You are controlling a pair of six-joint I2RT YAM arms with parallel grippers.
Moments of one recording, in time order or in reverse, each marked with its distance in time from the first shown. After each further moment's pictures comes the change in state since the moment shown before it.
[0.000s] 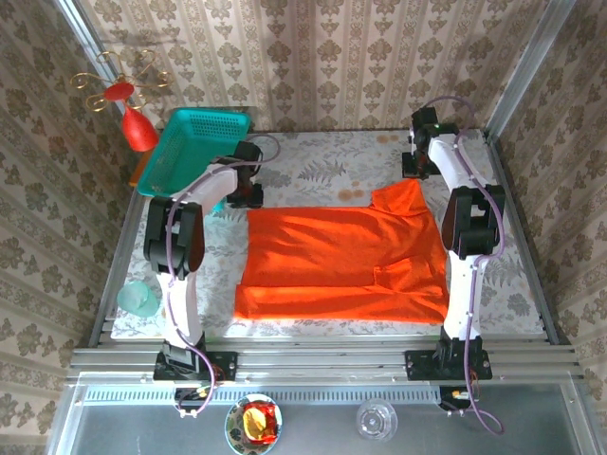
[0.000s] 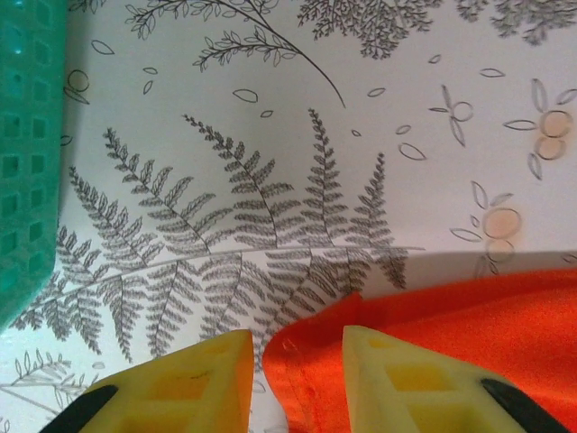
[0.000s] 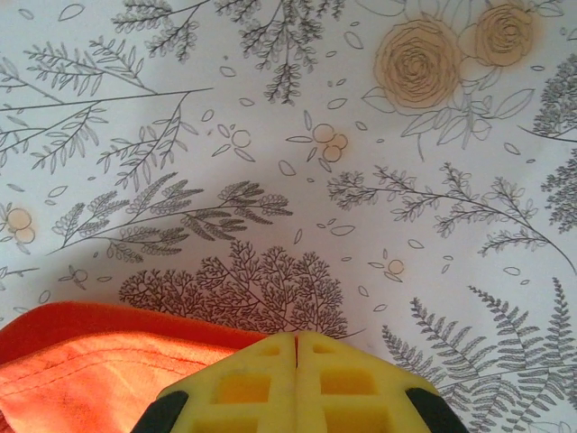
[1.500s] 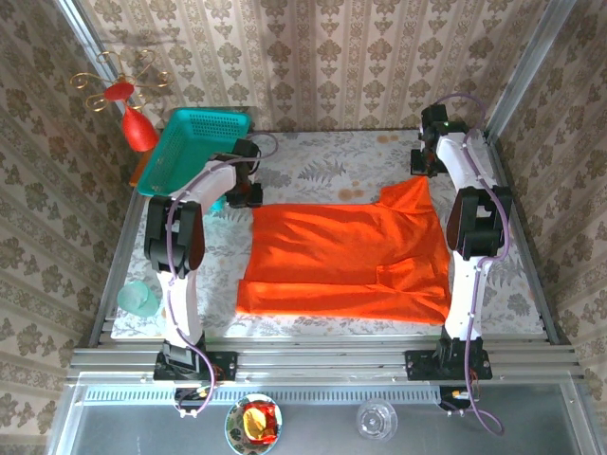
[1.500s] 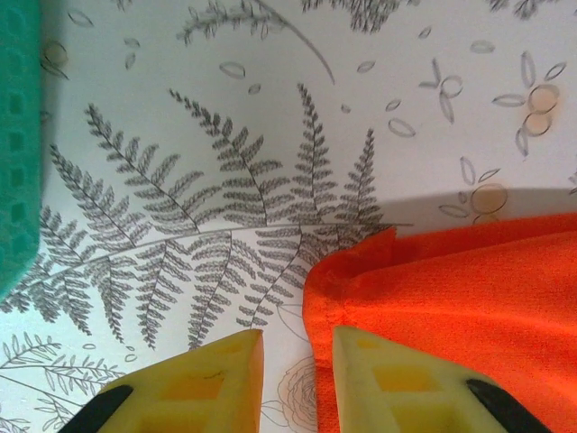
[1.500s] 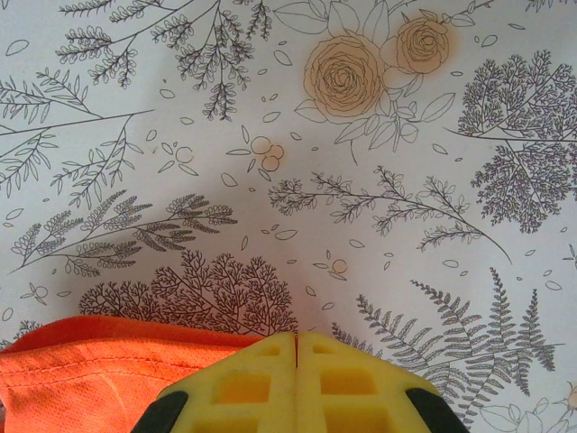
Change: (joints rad) left arm 0.012 0.001 0.029 -0.069 0.058 -0.001; right arm -0.039 -0.021 0.000 0.000 0.015 0.006
